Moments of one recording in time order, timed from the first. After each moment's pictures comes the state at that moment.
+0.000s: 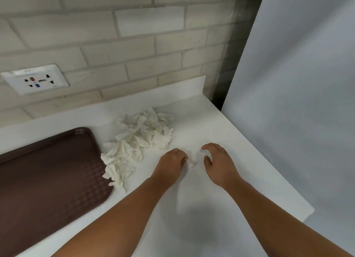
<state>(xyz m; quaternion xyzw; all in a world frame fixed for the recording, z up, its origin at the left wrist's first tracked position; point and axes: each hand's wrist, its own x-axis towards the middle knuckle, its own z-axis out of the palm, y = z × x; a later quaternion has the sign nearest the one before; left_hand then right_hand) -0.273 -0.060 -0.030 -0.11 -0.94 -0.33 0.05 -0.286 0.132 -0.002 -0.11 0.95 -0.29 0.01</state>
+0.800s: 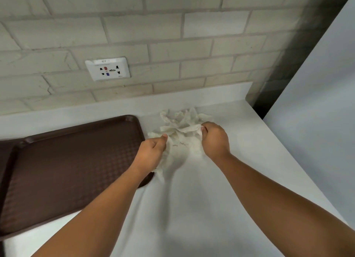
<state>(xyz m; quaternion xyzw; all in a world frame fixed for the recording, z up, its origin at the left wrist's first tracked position) -0.211 -0.198 0.038 0.18 -0.80 -0.57 0.05 -0.334 -0.016 0.024 -0.17 0.94 -0.28 -0.09</state>
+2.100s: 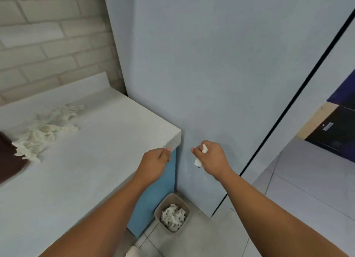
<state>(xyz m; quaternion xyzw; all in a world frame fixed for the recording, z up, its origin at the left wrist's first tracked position) -0.016 0.209 0.037 -0.10 -0.86 -0.50 -0.08 0.028 0.412 0.057 0.15 0.83 -0.53 -0.06</state>
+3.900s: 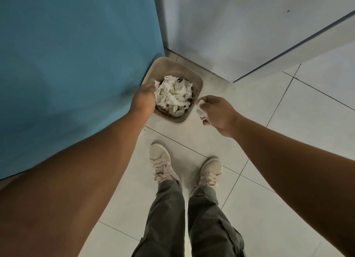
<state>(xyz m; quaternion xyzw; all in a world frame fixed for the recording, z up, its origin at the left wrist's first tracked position) -0.068 0.228 -0.553 0.17 -0.83 -0.41 -0.35 0.051 0.402 -0.520 0.43 0.61 -0.62 0.24</state>
